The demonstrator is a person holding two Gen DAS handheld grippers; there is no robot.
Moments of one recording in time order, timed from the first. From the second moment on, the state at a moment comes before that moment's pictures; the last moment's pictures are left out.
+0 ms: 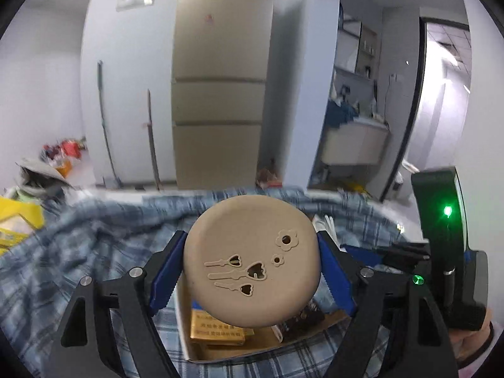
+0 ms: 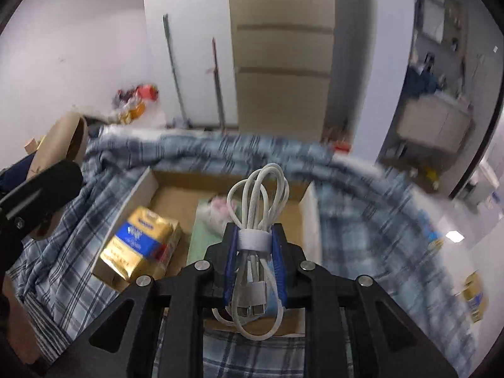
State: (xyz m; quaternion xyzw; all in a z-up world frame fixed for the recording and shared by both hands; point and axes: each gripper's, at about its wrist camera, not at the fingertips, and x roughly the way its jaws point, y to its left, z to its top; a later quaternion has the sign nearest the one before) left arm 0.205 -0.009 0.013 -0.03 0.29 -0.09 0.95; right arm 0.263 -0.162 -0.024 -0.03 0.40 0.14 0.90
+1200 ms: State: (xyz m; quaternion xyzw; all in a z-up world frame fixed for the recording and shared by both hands) left arm 0.229 0.017 -0.028 -0.05 0.33 -0.03 0.94; right arm 0.276 -0.150 -0.064 -0.07 0.41 0.12 0.90
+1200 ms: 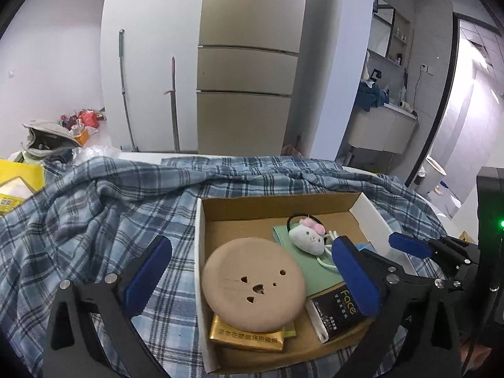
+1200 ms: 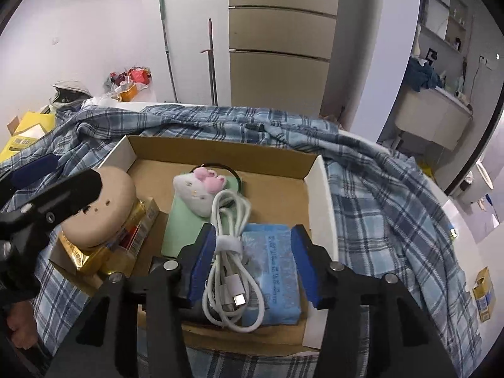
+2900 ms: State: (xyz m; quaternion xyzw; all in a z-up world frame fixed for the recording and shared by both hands) left arm 0.011 0.020 -0.003 0.01 0.04 -0.04 1.00; right arm 0.078 -0.204 -0.007 0.00 0.06 0.09 0.99
